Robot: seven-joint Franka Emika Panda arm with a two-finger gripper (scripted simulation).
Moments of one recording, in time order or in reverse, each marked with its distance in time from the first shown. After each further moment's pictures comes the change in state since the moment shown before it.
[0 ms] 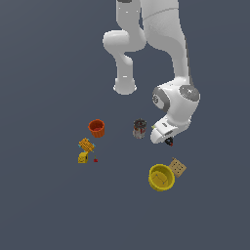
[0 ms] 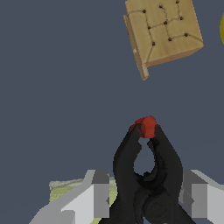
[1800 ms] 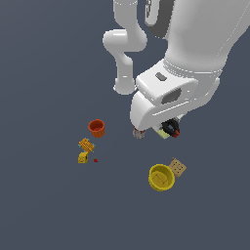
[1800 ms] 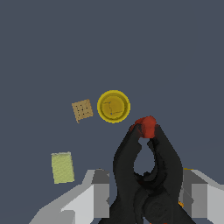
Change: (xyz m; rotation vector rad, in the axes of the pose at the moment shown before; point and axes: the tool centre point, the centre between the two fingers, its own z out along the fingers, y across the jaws) arm 0.076 0.157 -0.292 0.000 0.002 0.002
